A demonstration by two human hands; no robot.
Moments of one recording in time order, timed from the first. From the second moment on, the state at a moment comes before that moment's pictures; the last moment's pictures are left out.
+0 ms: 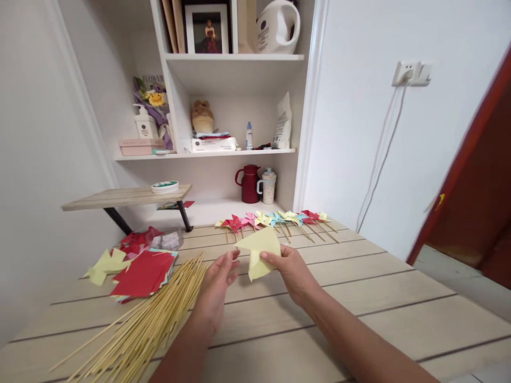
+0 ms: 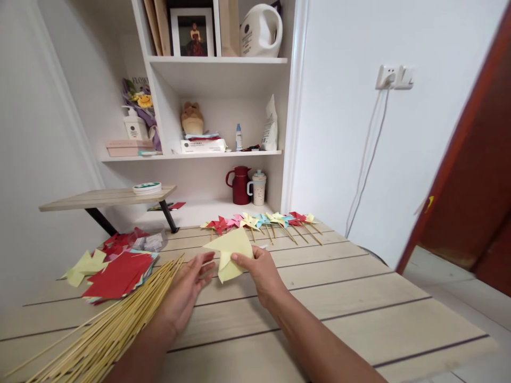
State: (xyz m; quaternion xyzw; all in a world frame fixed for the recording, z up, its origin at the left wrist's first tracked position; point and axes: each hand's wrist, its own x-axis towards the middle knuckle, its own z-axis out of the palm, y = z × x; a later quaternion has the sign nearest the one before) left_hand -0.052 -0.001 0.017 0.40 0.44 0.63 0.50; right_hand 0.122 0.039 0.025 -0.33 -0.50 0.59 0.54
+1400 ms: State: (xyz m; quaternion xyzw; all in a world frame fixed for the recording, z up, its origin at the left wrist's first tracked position) left_hand -0.051 0.005 0.005 0.31 0.45 0.65 0.52; right_hand 0.115 0.037 0.010 -0.34 -0.62 0.48 0.52
